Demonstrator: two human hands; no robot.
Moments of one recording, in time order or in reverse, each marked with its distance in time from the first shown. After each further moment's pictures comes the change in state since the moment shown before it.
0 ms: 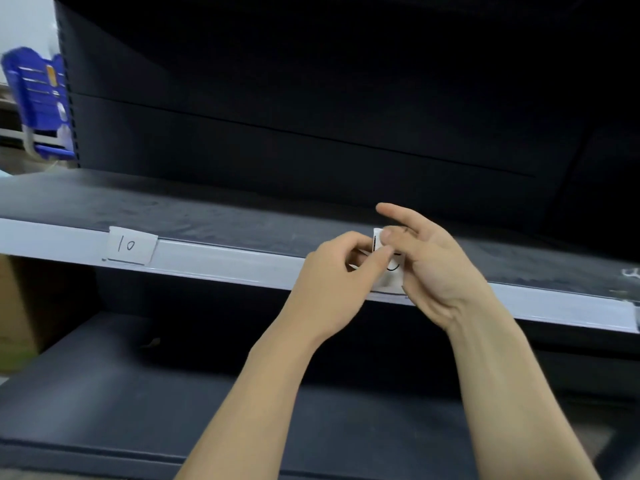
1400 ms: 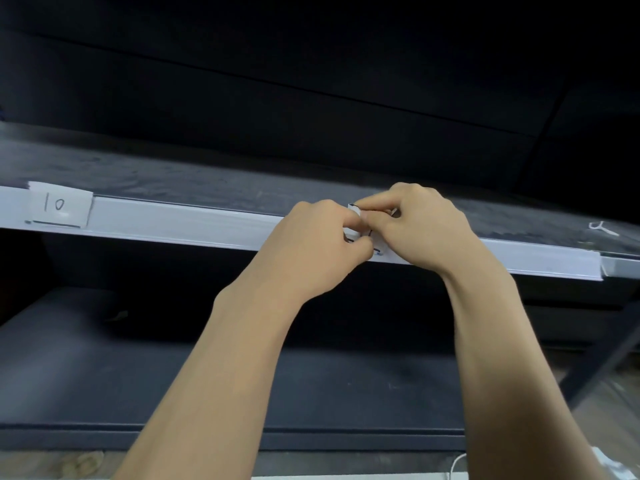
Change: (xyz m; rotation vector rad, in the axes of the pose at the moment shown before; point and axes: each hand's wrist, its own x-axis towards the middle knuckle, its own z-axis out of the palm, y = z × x) left_hand 0.006 0.007 0.008 0.499 -0.187 0.007; right_hand -0.003 -0.002 -0.021 -1.221 0.062 -0.133
